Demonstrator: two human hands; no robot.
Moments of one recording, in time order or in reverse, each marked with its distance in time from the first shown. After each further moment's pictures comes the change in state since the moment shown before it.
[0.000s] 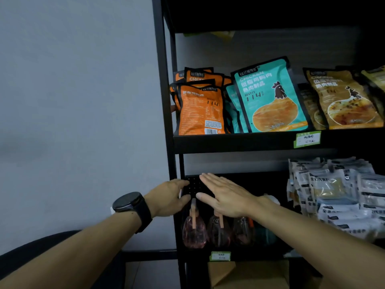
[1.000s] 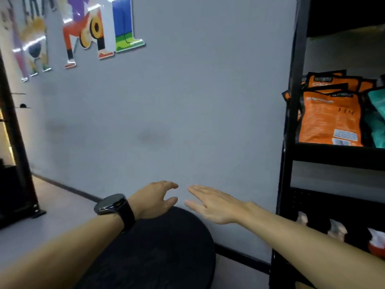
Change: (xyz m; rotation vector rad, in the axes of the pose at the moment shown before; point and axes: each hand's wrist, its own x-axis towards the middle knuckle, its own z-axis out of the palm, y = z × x) left_hand -0.239 -0.153 -0.082 0.104 0.121 -0.524; right_hand 0.065 -0.266 0.021 0.118 -0.130 -0.517
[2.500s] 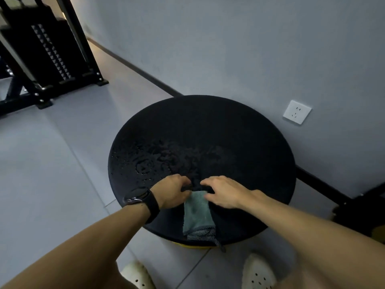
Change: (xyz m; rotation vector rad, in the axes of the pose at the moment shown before) left_hand -0.070 -0.209 0.271 -0.261 -0.439 -0.449; right_hand 0.161 -0.037 0.328 0.117 -0.523 -0.125
